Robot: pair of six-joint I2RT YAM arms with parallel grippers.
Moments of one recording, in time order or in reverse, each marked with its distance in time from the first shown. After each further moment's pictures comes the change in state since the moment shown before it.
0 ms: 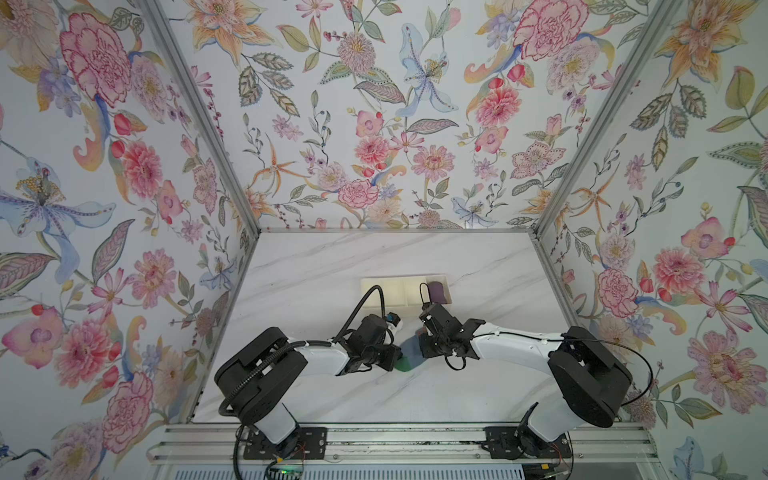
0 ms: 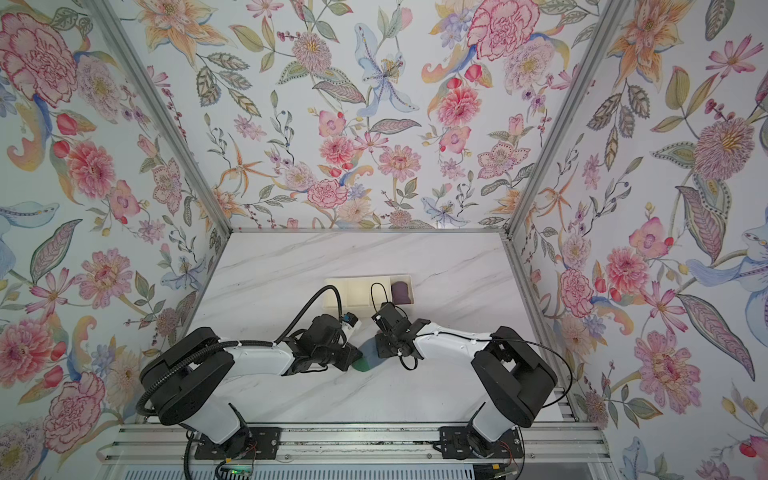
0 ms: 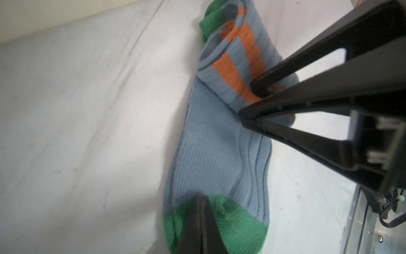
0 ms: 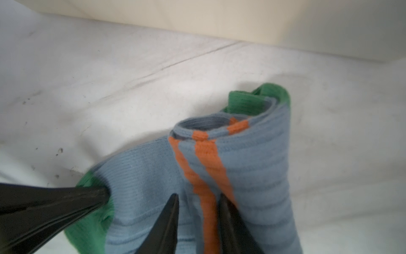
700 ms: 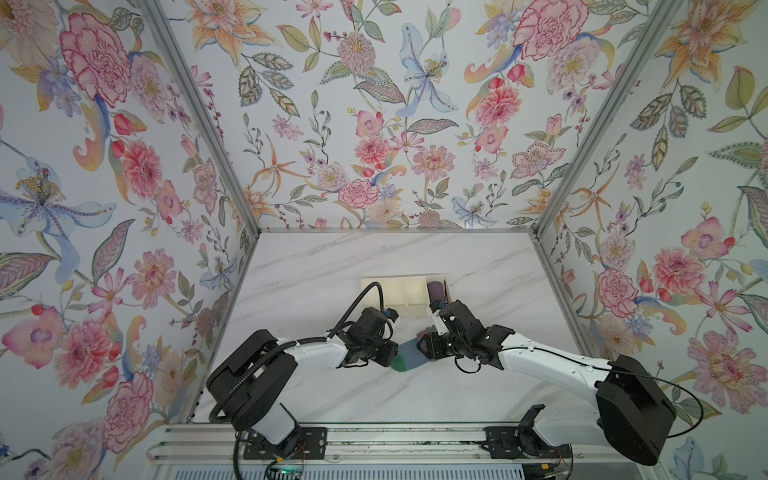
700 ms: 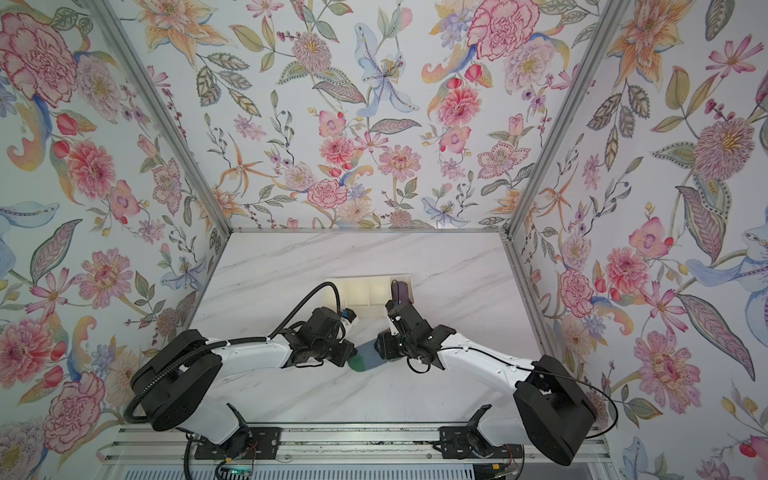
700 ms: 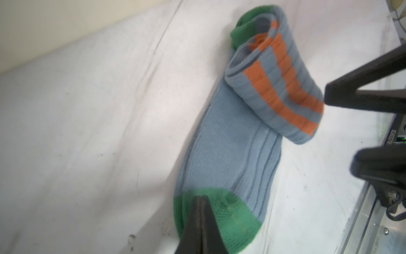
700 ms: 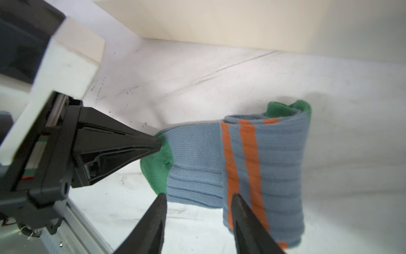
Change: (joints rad) left arm 0.028 -0.061 0.074 -0.198 -0.017 0.055; right arm -0.055 -0.264 -0.101 0.032 -0.188 0.000
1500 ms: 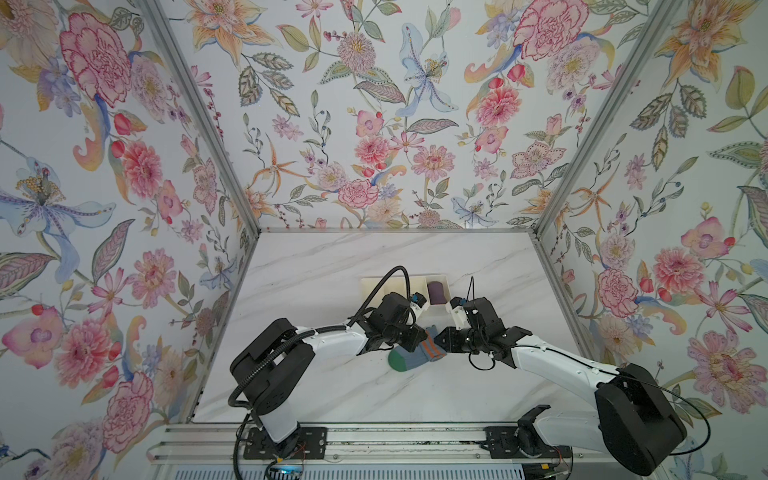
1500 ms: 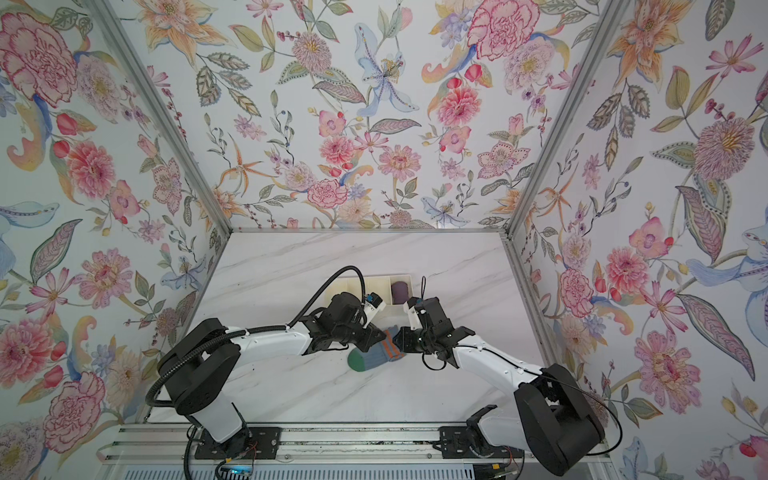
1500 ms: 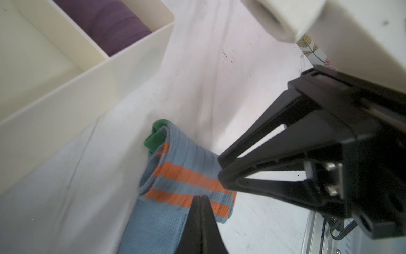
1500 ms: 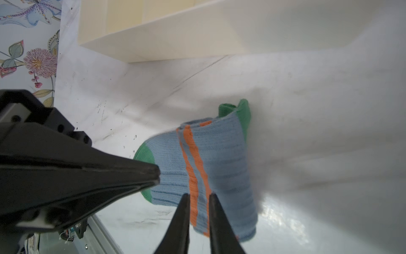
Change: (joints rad) left arm -0.086 0.167 0.231 0.110 0.089 0.014; right arm -0.212 -0.014 -0.116 0.101 -0.205 0.008
